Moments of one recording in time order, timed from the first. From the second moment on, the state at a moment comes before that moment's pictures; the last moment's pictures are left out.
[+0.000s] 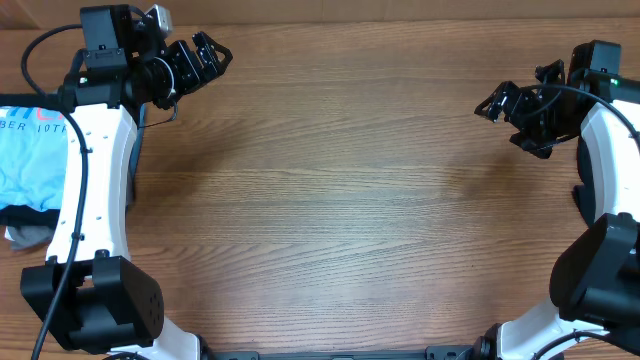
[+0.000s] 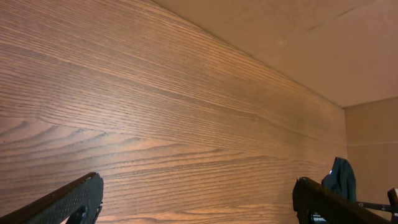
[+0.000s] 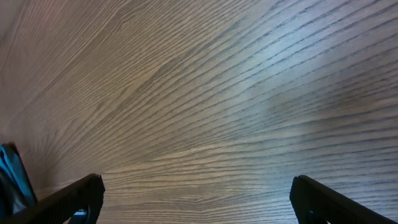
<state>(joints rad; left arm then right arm) 0.10 1.76 1.67 -0.75 0.52 -0.44 -0.27 1.83 1.58 -1.03 -0.45 0.25</state>
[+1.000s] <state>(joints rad) 0.10 1.76 1.67 -0.75 0.52 -0.44 -0.11 1.65 1.56 -1.03 -0.43 0.25</state>
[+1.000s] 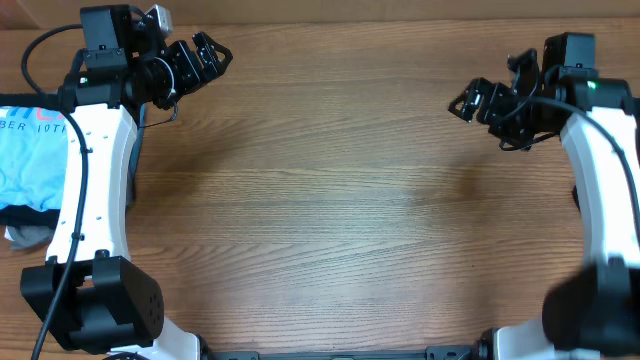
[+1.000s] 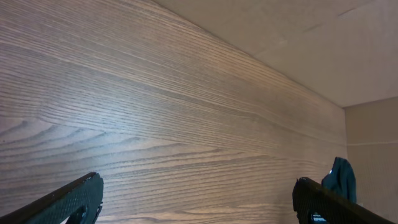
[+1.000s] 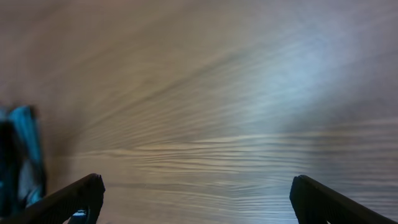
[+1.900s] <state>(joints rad) 0.10 1.76 1.67 -0.75 0.52 -0.44 0.25 0.29 1.54 -1.31 -0.14 0.25</state>
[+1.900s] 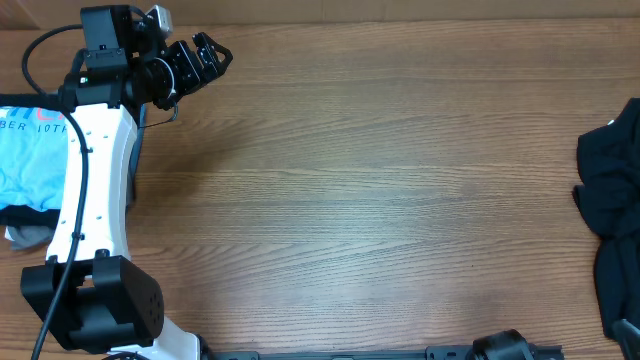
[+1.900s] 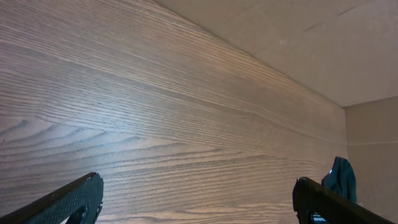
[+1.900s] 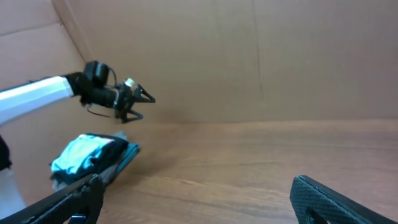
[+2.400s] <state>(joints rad) 0.10 1.76 1.67 -0.75 0.52 -0.44 0.20 0.05 0.89 -0.63 -0.12 0.25</state>
